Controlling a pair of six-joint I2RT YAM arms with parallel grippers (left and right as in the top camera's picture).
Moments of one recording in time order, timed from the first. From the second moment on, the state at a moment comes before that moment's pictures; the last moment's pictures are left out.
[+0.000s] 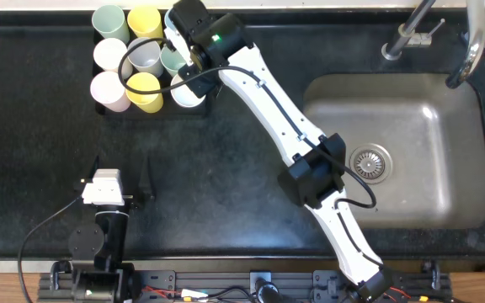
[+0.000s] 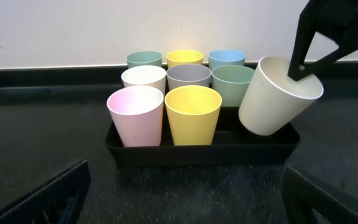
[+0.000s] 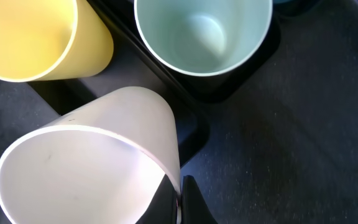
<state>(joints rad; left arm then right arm) -0.02 0.02 0.01 -0.08 0.00 0.01 0.66 2.50 2.66 -1.37 -0.07 -0.10</state>
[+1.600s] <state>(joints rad) -0.02 0.02 0.01 -0.08 0.00 0.01 0.66 2.56 2.66 -1.36 -0.07 -0.14</state>
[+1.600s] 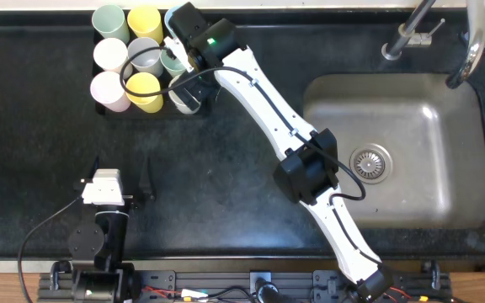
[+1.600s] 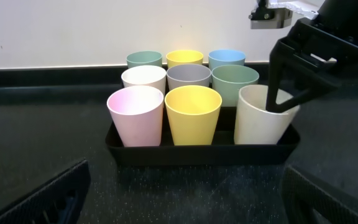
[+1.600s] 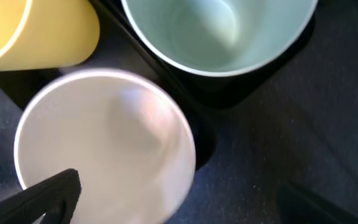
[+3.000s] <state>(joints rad) -0.02 0.02 0.01 -0.08 0.00 0.01 0.12 0.76 0.68 -0.40 0.13 0.29</state>
